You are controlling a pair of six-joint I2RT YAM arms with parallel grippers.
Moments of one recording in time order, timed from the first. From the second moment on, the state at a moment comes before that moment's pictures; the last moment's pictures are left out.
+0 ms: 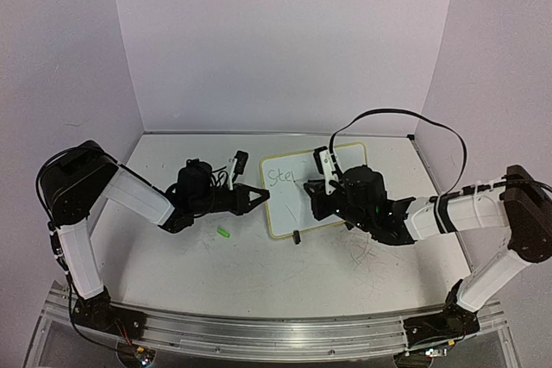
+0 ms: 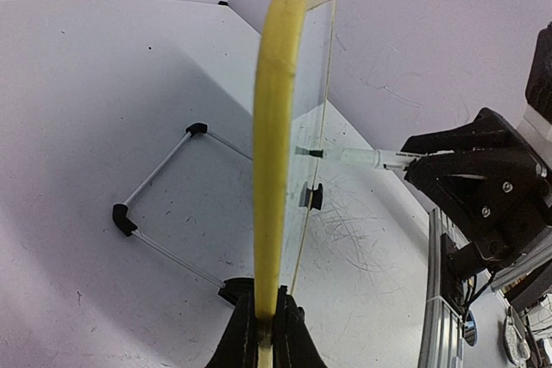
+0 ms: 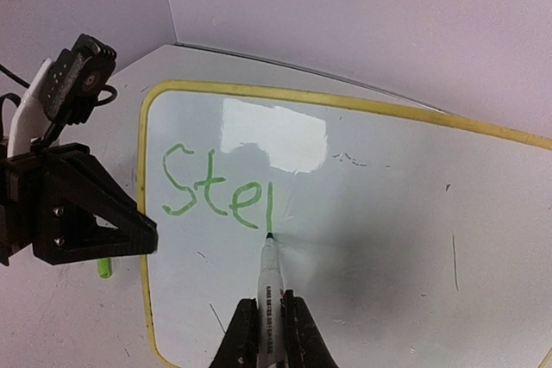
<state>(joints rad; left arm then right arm) -0.73 1.86 0.80 0.84 0.45 -0.52 0.90 1.56 0.77 0.46 0.29 0.15</state>
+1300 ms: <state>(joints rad) -0.73 1.86 0.80 0.84 0.45 -0.52 0.89 1.55 0.82 0.45 0.26 0.15</state>
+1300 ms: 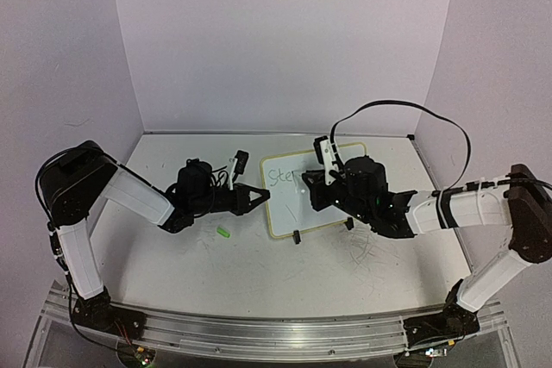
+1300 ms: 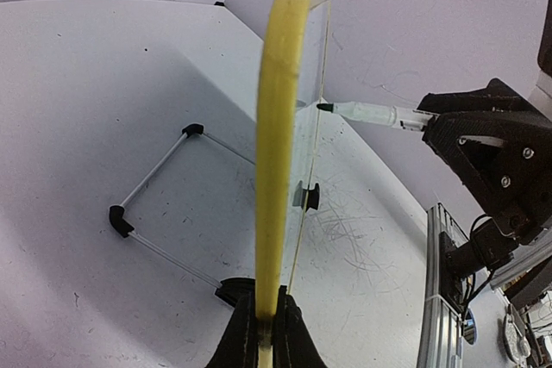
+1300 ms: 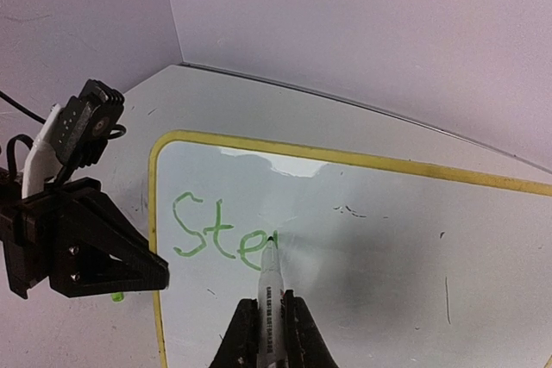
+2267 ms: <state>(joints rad) -0.73 1.85 0.80 0.83 0.45 -0.52 0.89 1.55 0.80 0.47 0.36 0.15</state>
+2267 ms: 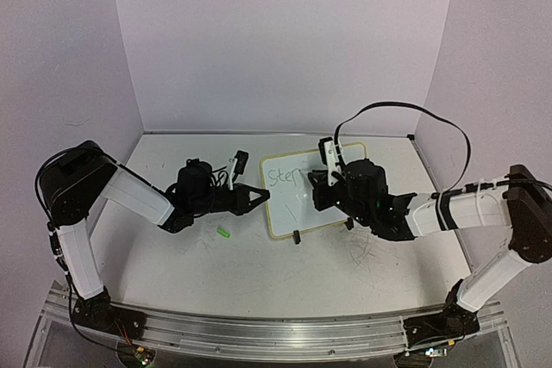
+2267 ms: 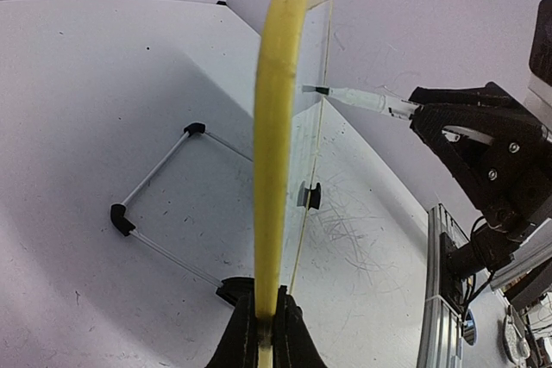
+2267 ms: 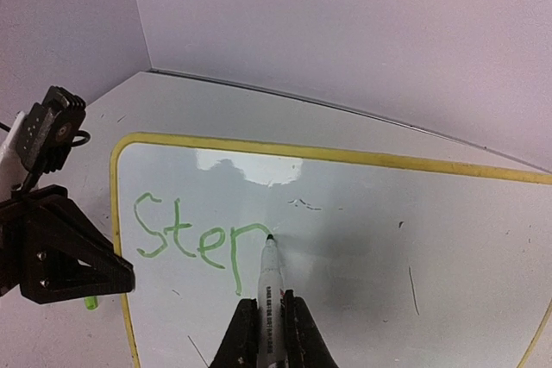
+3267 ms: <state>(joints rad) -0.73 1.85 0.80 0.82 0.45 -0.52 0.90 1.42 0.73 0.46 0.28 0.17</state>
